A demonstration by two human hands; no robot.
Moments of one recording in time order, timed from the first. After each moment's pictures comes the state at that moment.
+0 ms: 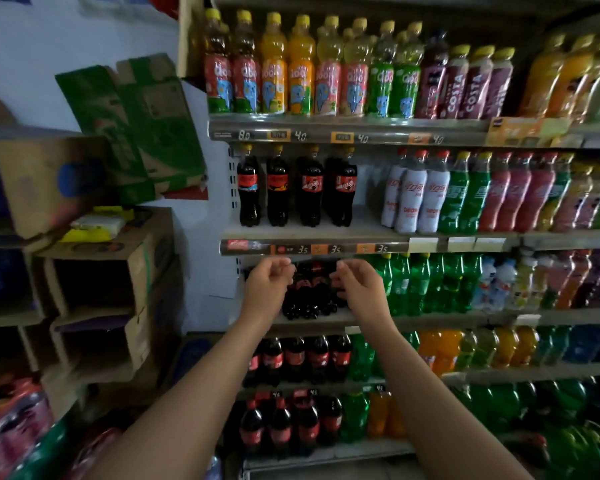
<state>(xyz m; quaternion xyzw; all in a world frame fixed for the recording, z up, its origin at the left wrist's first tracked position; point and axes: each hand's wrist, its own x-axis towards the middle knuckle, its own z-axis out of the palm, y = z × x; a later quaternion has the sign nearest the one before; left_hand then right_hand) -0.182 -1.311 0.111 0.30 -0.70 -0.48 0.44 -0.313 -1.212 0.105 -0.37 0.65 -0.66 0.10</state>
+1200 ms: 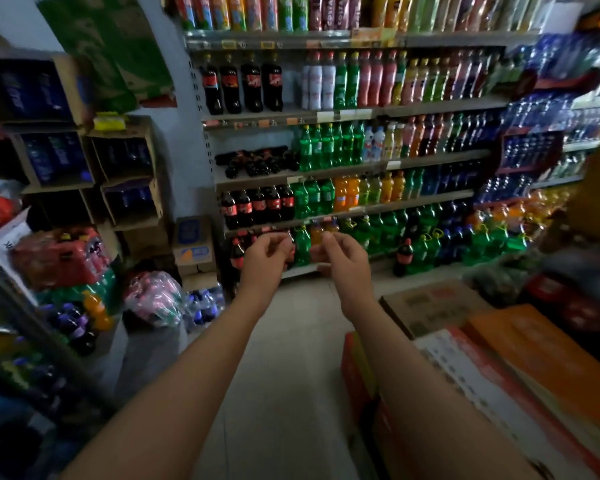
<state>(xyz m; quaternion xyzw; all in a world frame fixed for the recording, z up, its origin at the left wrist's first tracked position) 0.223 -0.757 0.037 0.25 -0.71 -0.55 0.35 0.140 -0.650 0.034 -0.26 0.61 -0.73 0.17</state>
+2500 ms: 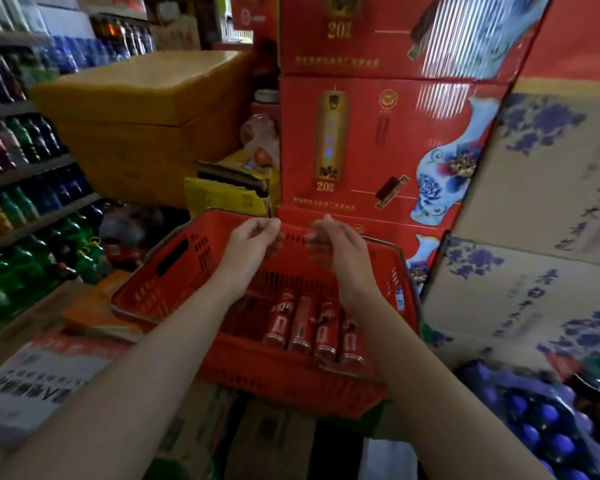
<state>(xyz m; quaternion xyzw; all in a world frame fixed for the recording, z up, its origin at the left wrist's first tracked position) 0.133 -0.026 0.080 -0.14 -0.74 -0.66 -0.02 0.197 0.116 0.078 0.07 0.62 -0.75 -0.20</state>
